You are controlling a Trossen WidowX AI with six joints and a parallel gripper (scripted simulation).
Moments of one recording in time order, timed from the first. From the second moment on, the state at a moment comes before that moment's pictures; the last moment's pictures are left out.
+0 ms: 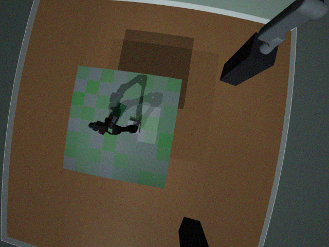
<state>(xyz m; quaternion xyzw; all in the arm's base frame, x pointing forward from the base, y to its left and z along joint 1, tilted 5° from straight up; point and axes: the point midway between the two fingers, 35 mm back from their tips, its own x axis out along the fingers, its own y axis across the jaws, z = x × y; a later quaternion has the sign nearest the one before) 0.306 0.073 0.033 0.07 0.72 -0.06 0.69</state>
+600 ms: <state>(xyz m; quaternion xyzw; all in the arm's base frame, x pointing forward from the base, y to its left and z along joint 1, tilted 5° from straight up) 0.306 0.072 0.032 0.07 0.72 -0.06 0.69</state>
